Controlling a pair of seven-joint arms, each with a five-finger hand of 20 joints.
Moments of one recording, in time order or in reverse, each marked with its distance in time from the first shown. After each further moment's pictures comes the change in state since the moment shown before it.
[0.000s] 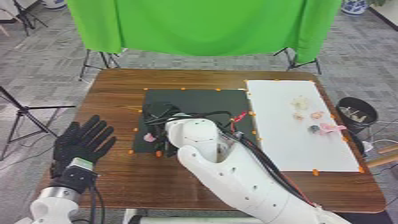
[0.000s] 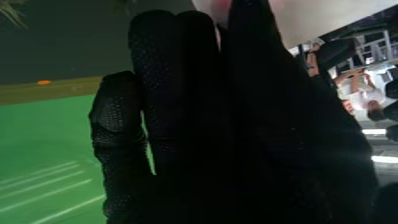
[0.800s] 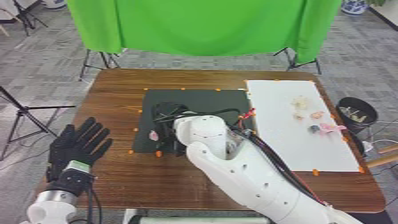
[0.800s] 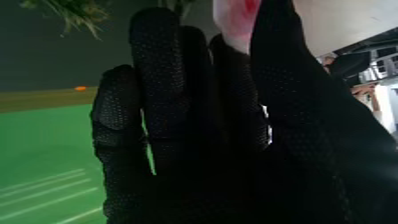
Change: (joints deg) left arm 1.7 0.5 -0.3 -0.1 -1.1 0.0 2.8; right arm 0.6 3.3 0.6 -3.5 3.6 -4.1 3.0
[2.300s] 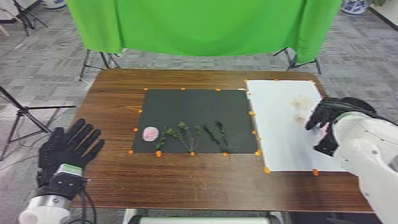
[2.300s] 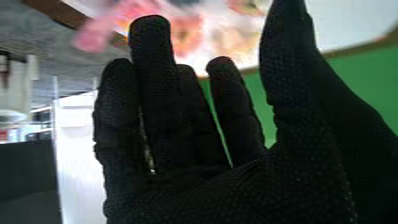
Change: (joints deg) left arm 3.0 -1.9 -2.8 -0.7 -0.5 -1.2 1.9; right arm -30.1 33.0 45.8 -21.1 17.4 3.0 24.9
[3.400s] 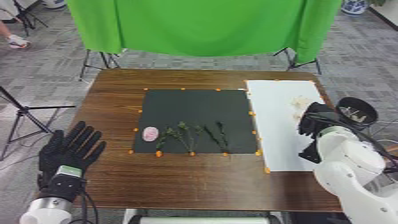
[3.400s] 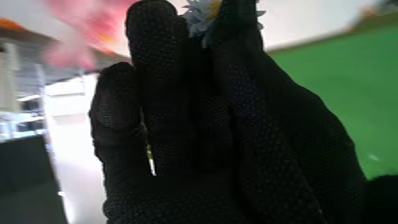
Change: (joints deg) left arm 0.5 -0.9 0.3 -0.6 -2.2 -0.3 0.1; right arm -4.6 -1.7 -5.1 -3.9 -8.0 13.3 -2.6
